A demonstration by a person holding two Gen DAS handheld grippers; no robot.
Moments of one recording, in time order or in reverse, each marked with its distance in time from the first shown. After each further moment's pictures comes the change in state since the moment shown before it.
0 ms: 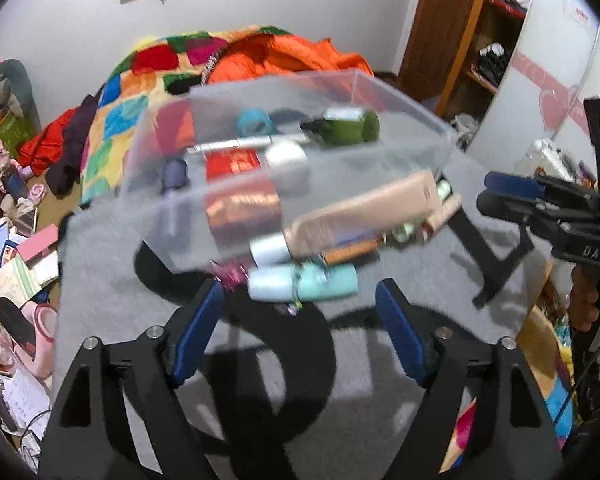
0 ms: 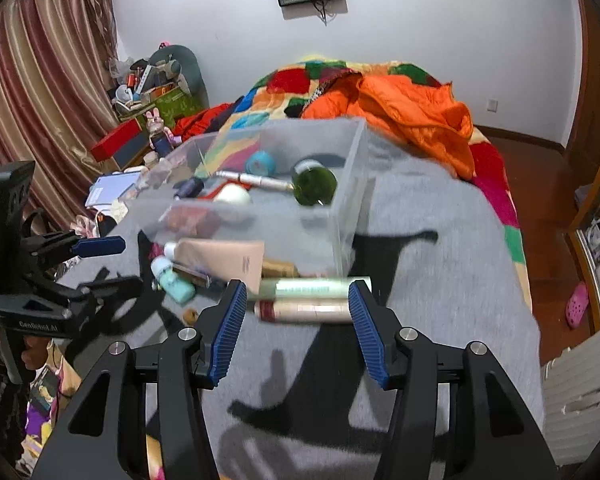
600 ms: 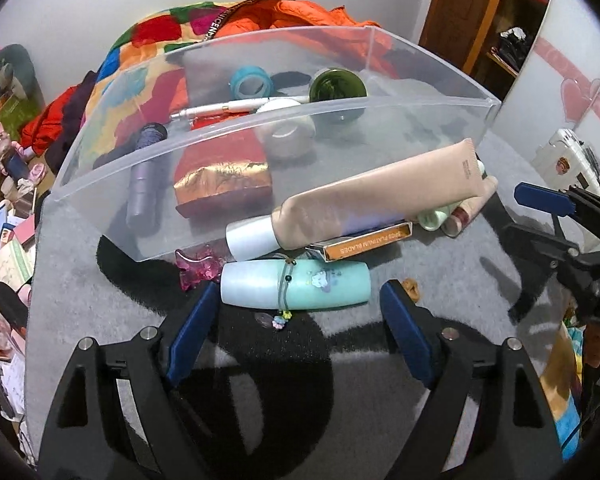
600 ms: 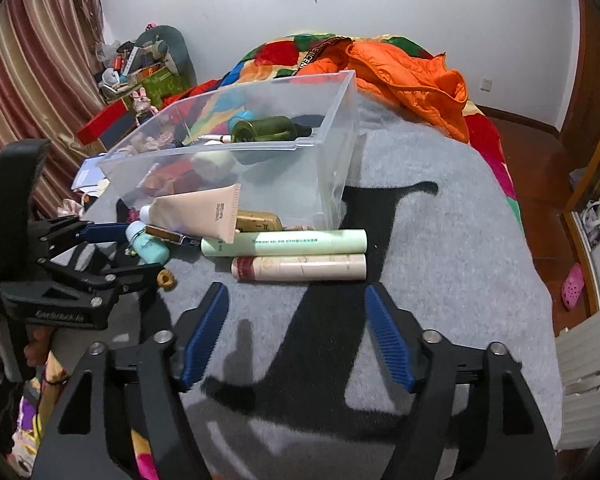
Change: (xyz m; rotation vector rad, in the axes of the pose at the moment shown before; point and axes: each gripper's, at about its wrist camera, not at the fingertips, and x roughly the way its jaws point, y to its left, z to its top) left arm 0.045 -0.008 0.001 -0.040 0.078 0.047; right arm 0.024 -0.001 -0.019 0.008 0.071 -0.049
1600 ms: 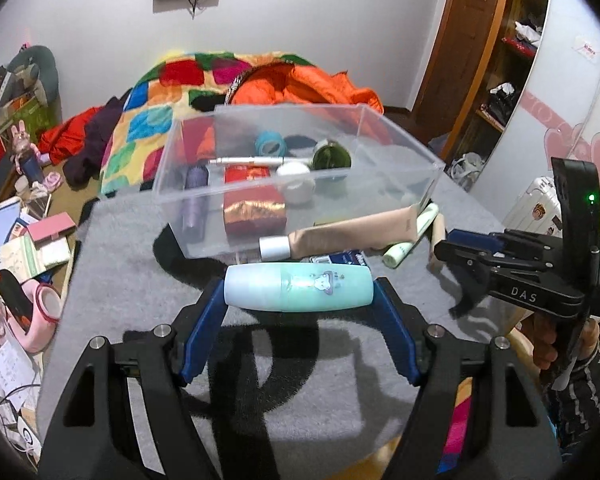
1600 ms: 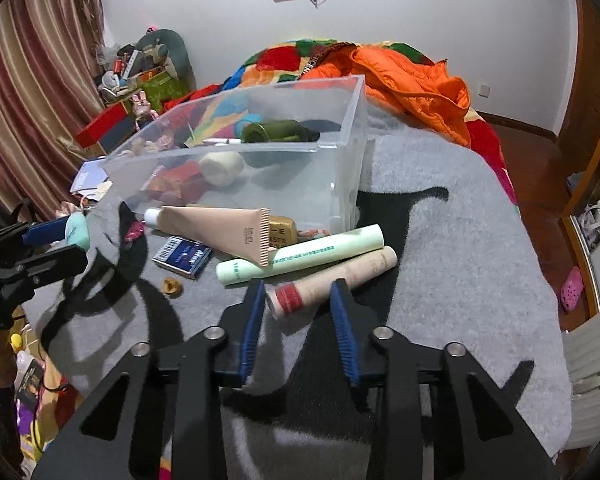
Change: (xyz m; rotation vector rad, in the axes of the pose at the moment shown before) left arm -0.086 0.011 -0.024 -0.065 -0.213 -0.031; right arm -0.003 0.010 -0.002 0.002 -0.028 0.007
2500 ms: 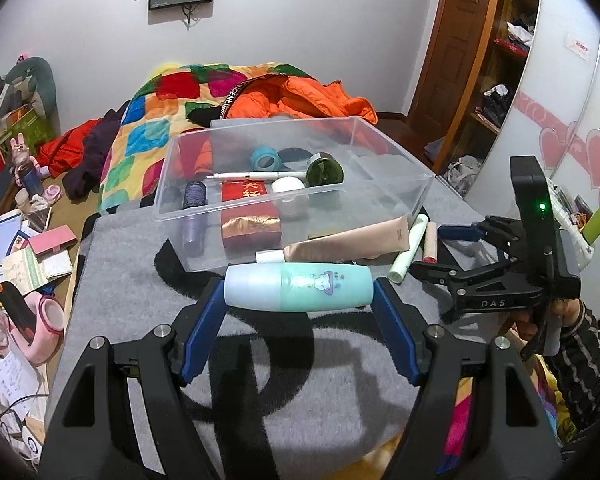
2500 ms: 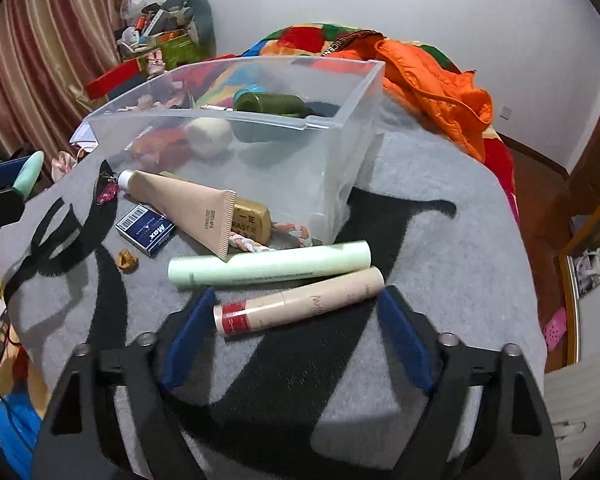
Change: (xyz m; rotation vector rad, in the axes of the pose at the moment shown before) left arm -0.003 -0.003 0.005 0.022 -0.021 -0.005; right arm 0.031 -0.015 0.008 -0.176 0.071 -0.013
